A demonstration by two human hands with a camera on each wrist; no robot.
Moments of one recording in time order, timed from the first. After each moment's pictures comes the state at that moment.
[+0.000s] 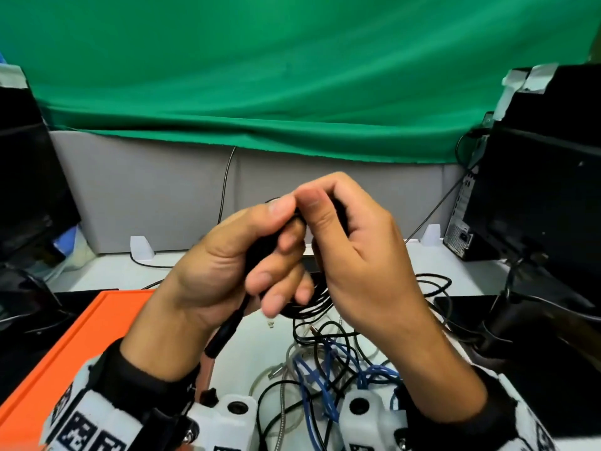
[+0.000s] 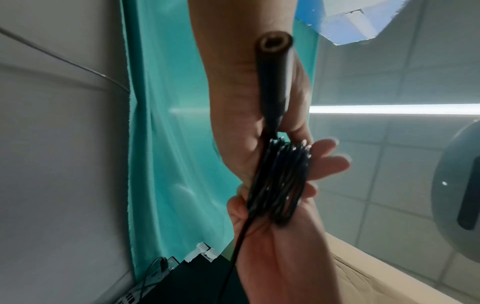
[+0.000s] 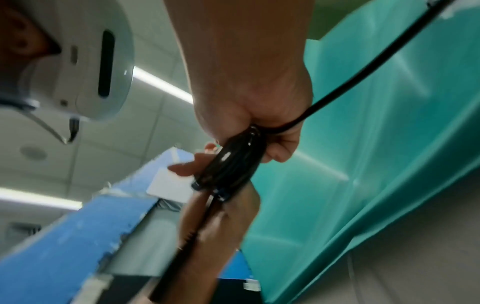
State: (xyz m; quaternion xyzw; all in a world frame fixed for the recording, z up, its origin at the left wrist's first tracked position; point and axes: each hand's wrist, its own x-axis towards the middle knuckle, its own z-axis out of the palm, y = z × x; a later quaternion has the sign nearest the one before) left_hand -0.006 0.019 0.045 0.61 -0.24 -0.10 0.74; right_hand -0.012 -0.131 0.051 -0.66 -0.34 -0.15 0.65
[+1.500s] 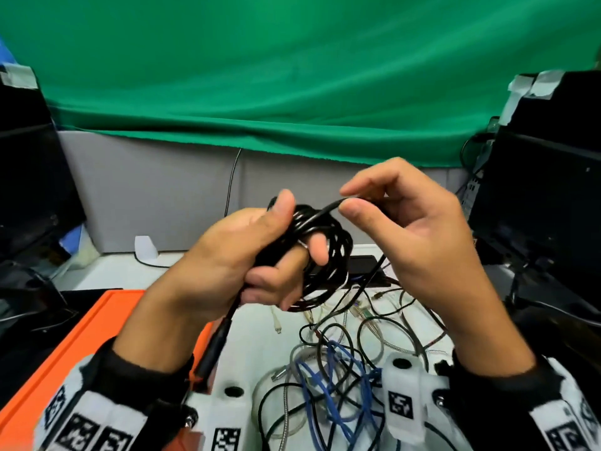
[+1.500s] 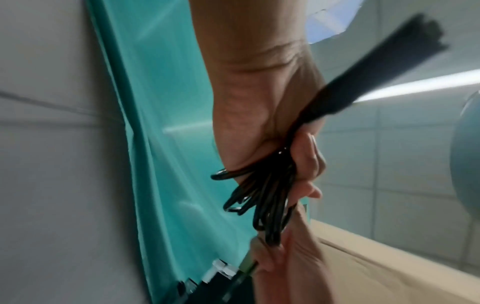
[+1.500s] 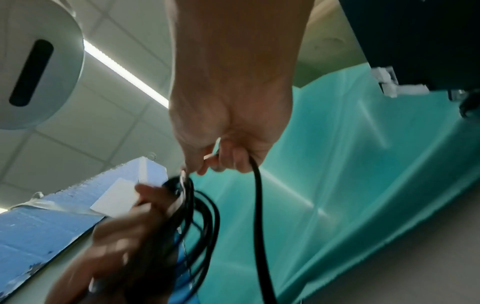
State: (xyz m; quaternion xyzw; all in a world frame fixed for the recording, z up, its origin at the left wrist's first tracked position) left_hand -0.004 0.029 0.048 0.60 -0.35 -0.12 0.71; right_hand 0.016 -0.176 0.058 -0.70 -0.38 -0.23 0.56
